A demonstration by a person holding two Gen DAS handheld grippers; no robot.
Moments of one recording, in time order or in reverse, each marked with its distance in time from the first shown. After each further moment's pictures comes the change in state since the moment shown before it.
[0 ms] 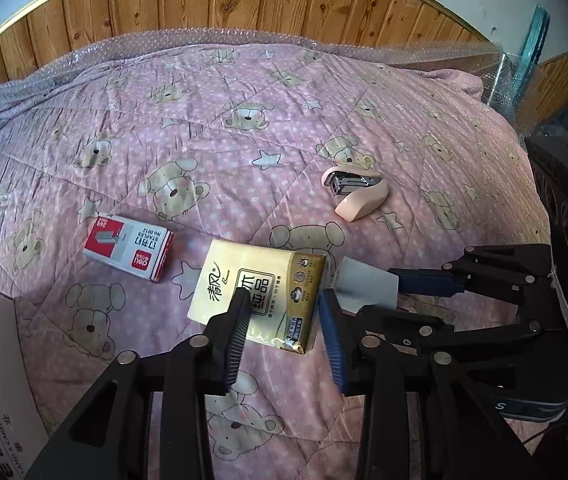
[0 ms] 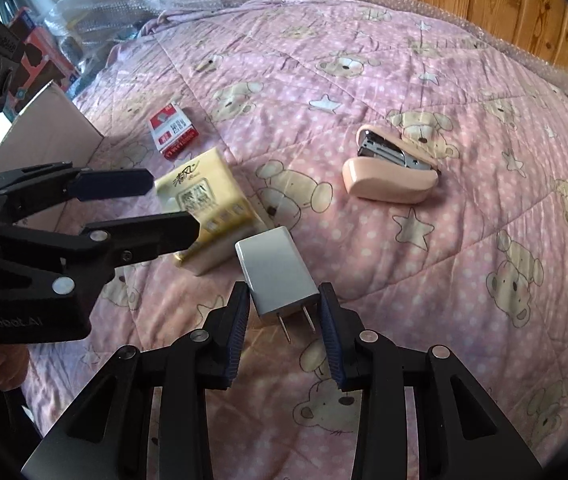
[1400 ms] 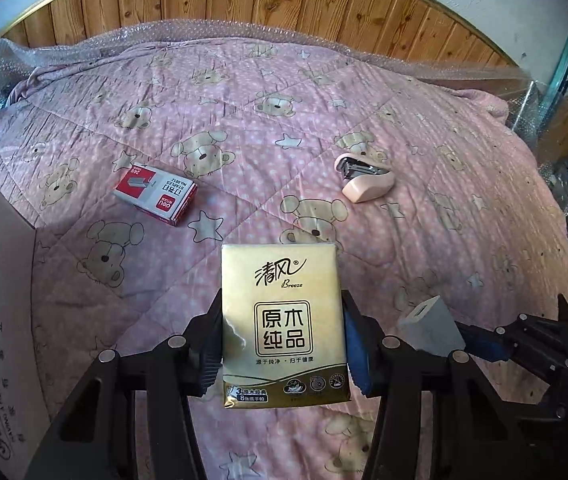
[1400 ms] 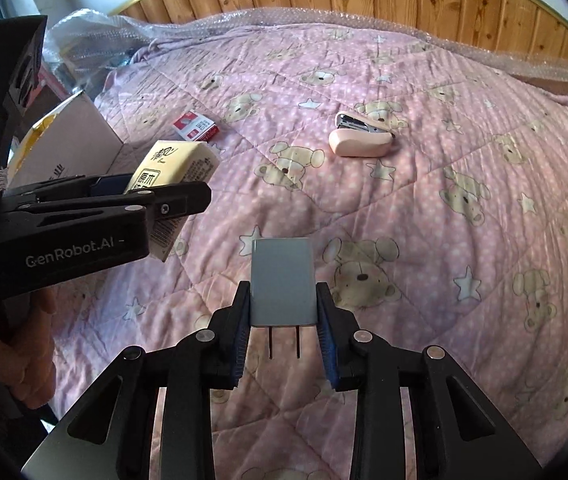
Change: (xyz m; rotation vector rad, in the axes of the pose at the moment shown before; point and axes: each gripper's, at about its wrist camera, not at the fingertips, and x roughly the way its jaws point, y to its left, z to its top) left arm -0.030 -0.025 -0.030 -0.103 -0.059 0.061; right arm -0.069 0.035 -0.064 0.109 -0.103 -0.068
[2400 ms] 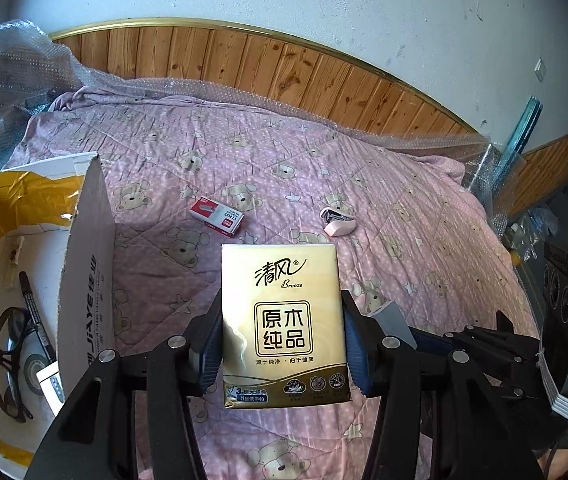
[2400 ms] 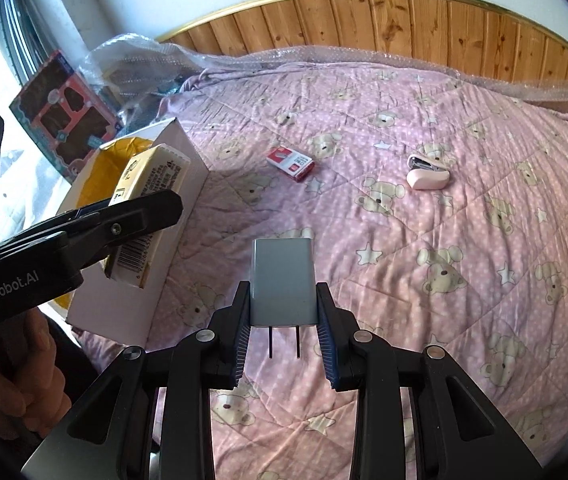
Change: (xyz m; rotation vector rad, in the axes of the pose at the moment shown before) left arm -0.147 0.056 -0.050 -0.079 -0.199 -0.094; right arm -0.064 0.094 0.001 0.012 -0.093 0.093
